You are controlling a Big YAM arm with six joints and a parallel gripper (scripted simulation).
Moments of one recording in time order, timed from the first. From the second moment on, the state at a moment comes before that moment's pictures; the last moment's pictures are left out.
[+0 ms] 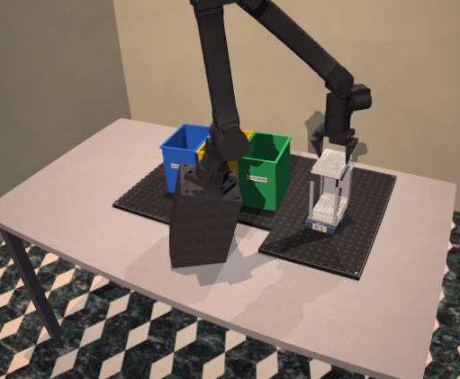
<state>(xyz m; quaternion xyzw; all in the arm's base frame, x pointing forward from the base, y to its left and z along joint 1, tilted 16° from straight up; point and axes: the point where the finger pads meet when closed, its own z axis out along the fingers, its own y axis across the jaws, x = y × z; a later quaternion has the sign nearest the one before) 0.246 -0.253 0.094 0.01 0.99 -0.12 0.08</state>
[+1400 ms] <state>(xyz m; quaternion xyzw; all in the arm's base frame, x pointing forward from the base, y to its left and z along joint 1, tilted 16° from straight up) 0.241 -0.236 0.115 -0.03 0.99 -0.12 0.07</state>
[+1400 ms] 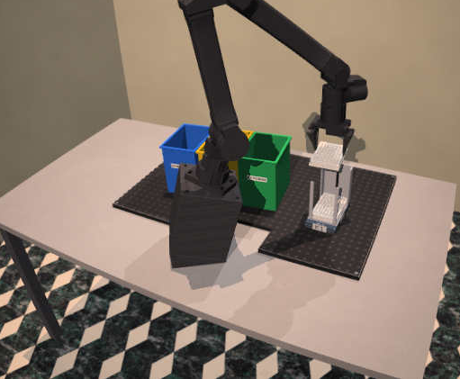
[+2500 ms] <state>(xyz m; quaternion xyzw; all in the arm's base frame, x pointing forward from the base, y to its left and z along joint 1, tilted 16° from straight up) 0.244 -0.140 0.093 -0.07 0.99 -0.12 0.07</state>
